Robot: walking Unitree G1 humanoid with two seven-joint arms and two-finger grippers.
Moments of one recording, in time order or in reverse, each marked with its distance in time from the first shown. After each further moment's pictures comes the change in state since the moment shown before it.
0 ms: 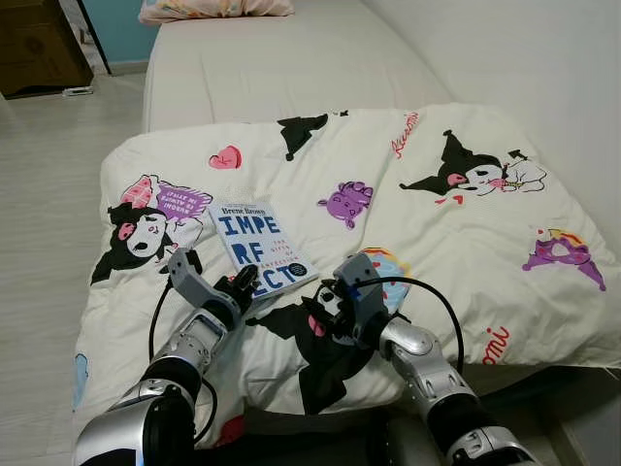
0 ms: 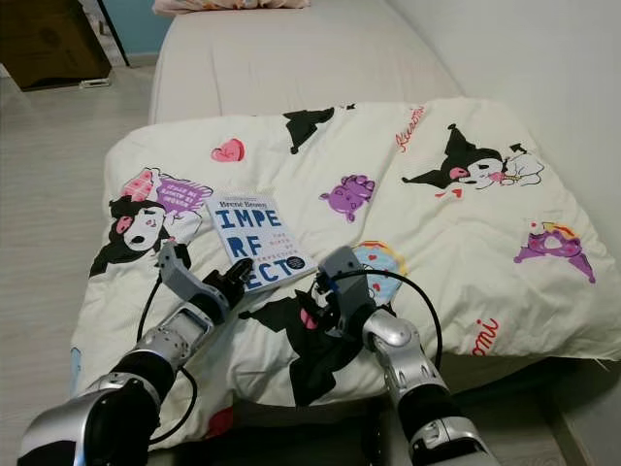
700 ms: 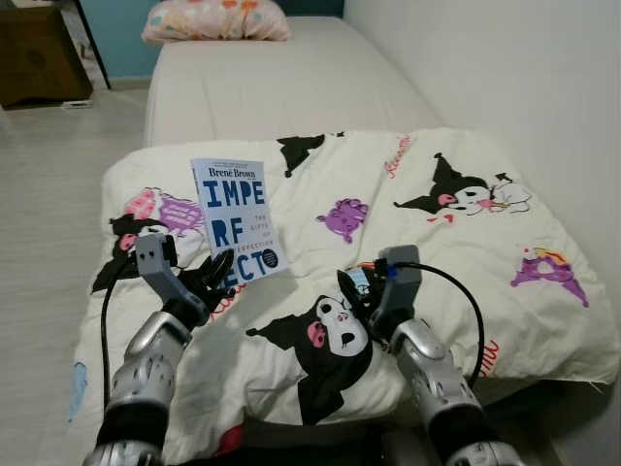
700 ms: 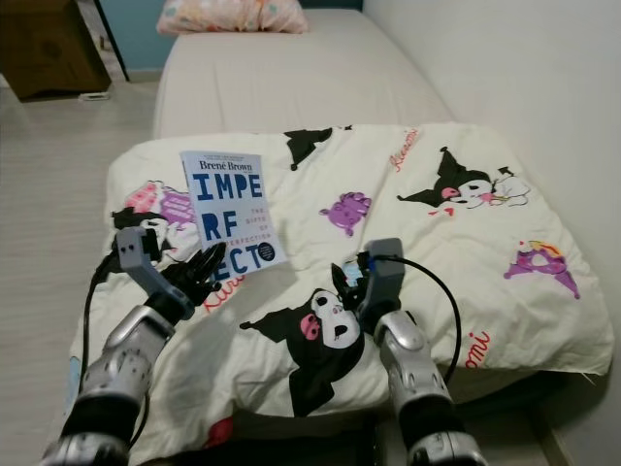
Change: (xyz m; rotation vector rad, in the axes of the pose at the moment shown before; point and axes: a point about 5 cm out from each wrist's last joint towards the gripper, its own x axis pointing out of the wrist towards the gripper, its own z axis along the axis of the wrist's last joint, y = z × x) left arm -0.059 -0.001 0.039 0.582 -0.161 -0.118; right arm -0.025 -0.011 -0.014 0.306 -0.083 -0.385
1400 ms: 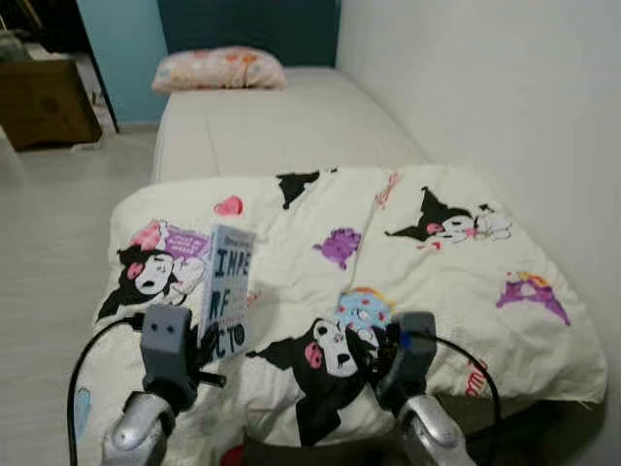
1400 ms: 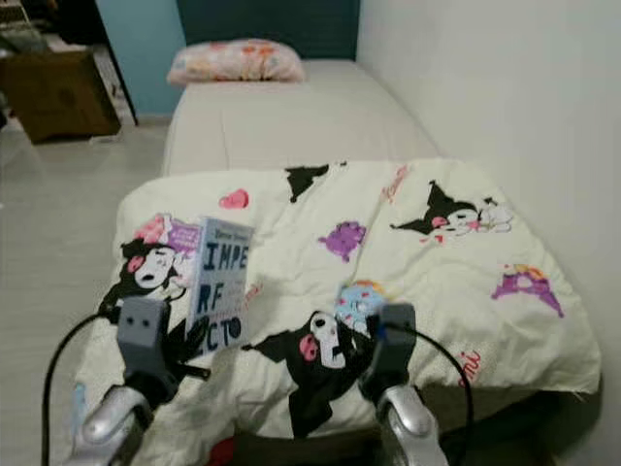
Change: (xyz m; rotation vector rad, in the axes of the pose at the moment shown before) left arm -0.063 -0.026 -0.034 0.321 0.169 0.089; right arm -0.061 0.017 -0.042 0.080 0.075 -0.068
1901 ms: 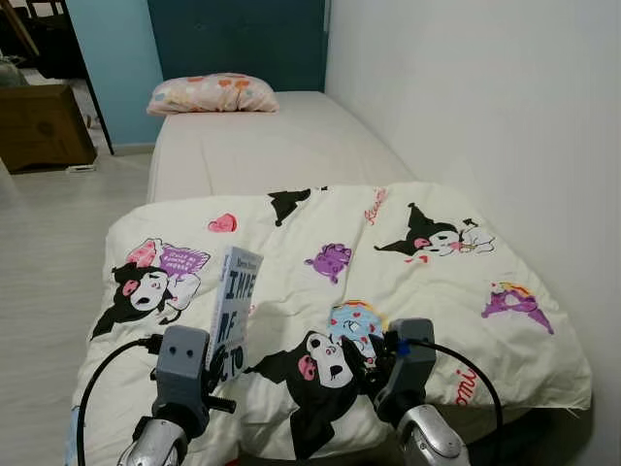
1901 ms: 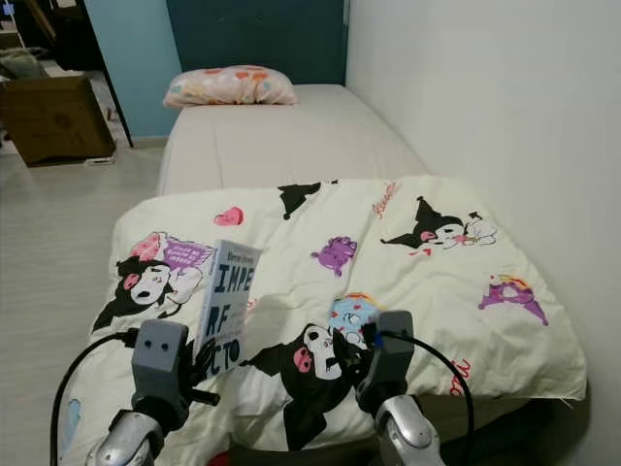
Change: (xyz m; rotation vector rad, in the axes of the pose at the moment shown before) left arm -0.012 -0.013 -0.014 0.040 0.062 0.044; right arm -0.004 0.008 0.001 -0.002 0.019 0.028
